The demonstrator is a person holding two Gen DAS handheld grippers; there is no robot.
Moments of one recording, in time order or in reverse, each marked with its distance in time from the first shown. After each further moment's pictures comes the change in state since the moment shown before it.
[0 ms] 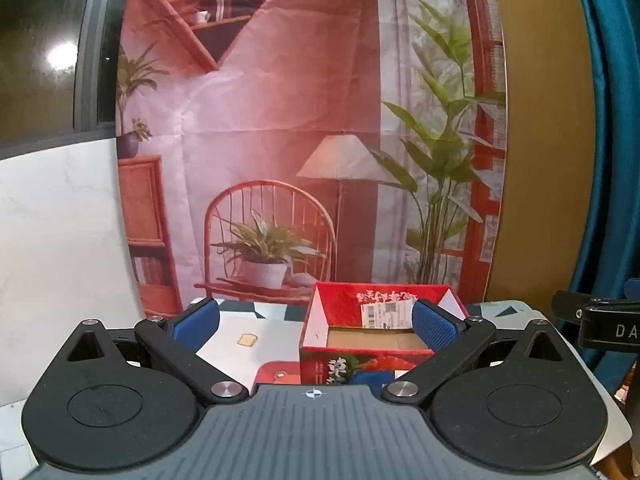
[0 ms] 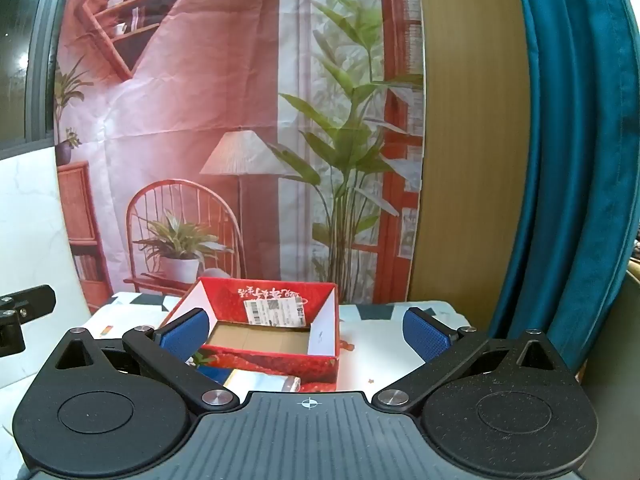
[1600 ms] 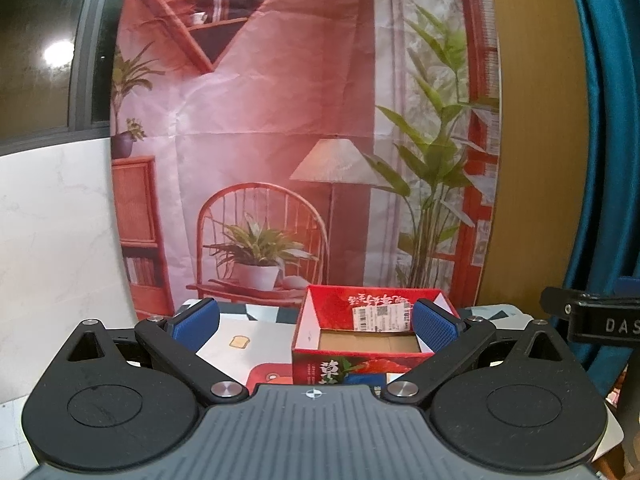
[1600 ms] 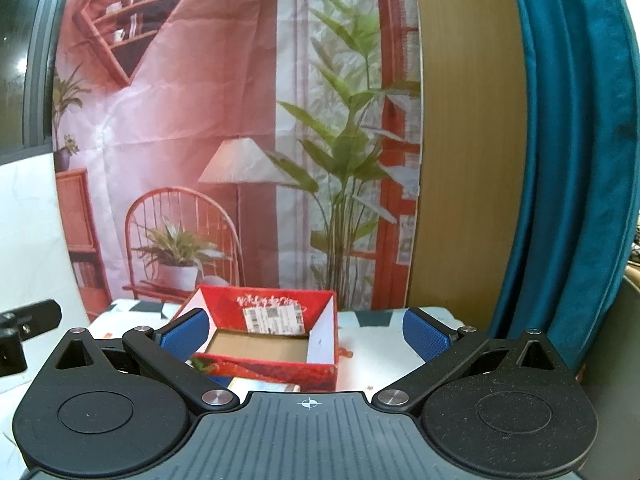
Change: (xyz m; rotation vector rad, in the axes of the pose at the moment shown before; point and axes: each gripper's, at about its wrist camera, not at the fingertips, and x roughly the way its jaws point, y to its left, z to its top) left arm 0.001 0.002 -0.001 0.003 -0.015 0.013; right arm -0.004 0.001 0.007 -0.005 -0.005 0.007
